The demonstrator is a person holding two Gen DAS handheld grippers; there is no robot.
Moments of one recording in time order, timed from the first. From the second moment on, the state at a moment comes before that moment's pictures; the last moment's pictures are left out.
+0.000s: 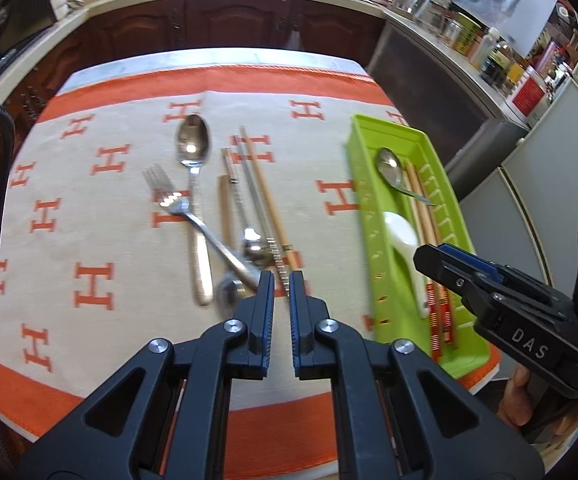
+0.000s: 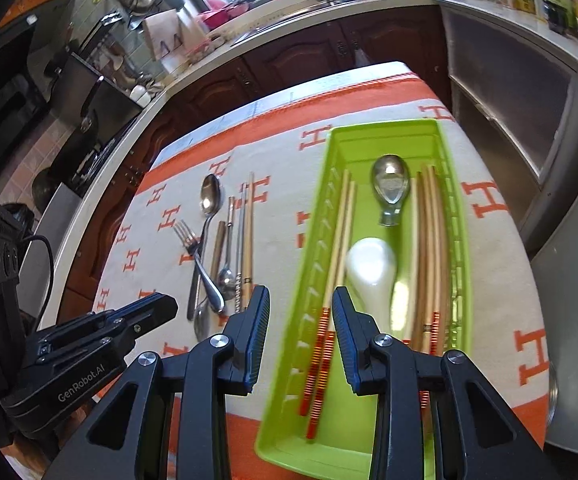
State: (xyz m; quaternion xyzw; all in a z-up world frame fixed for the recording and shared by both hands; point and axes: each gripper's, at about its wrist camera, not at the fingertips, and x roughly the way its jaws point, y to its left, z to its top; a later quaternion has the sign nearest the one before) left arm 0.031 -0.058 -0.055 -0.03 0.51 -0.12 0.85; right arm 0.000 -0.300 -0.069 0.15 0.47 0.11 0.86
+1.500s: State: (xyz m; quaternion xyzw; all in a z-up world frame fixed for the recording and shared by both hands) left arm 0.075 0.098 -0.138 -0.10 0.55 -0.02 0.83; right arm 0.104 -0.088 -0.134 -0.14 0.52 0.24 0.81
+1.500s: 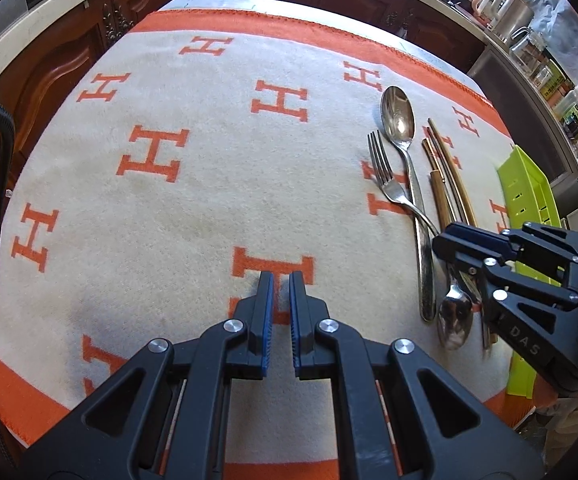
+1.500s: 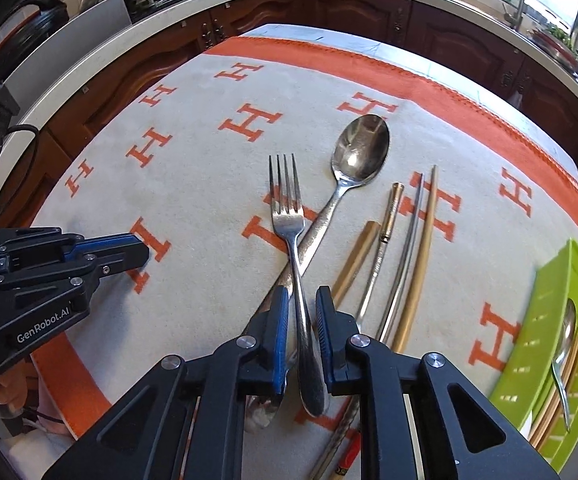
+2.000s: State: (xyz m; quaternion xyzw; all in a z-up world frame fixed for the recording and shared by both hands) left arm 0.076 0.099 -0.138 -0.10 0.55 -0.02 0.83; right arm 0.101 -0.081 -0.131 -0.13 0.52 0.26 0.80
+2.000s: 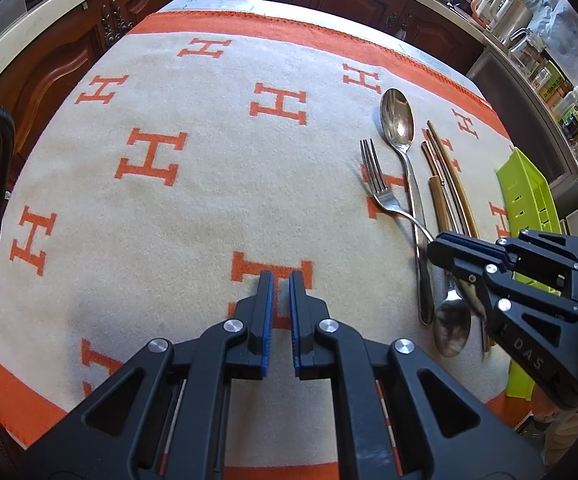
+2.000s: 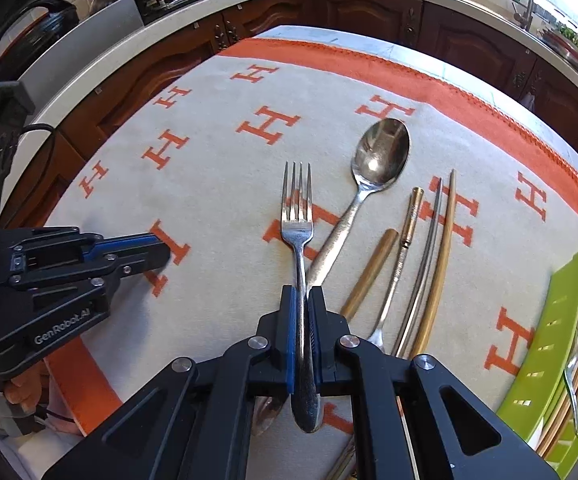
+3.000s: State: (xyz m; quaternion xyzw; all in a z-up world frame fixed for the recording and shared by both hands) left arm 0.077 0.107 -0.136 -0.11 0.55 -0.03 0.83; right arm 0.106 -0.054 -0.132 -0.09 0.52 0.25 0.81
